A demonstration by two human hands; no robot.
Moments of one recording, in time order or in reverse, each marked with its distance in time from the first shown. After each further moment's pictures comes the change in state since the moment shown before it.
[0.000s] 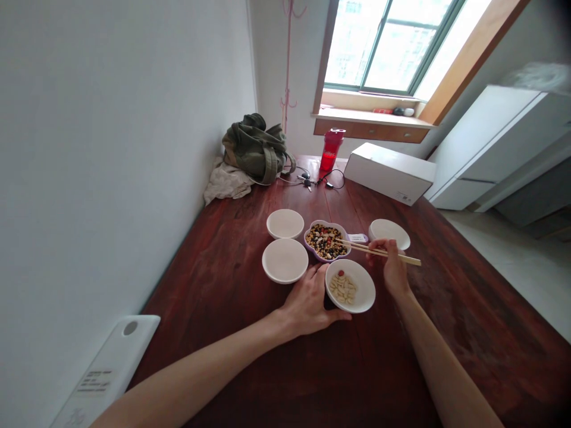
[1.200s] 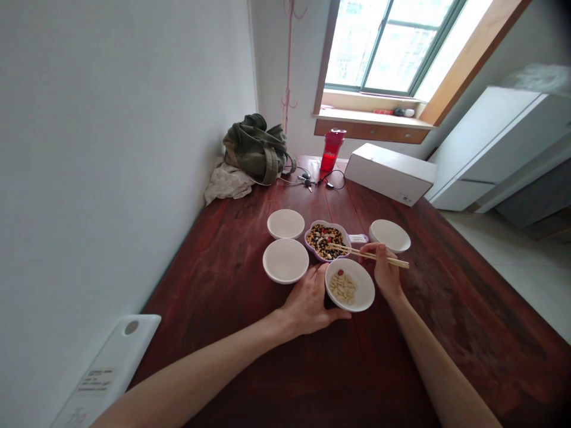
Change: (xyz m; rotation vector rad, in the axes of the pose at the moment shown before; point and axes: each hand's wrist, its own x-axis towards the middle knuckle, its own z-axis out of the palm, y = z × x) left_hand -0.001 -0.002 0.002 -0.019 0.023 -0.008; right_hand -0.012 0.004 0.015 -0.061 -0.030 -0.054
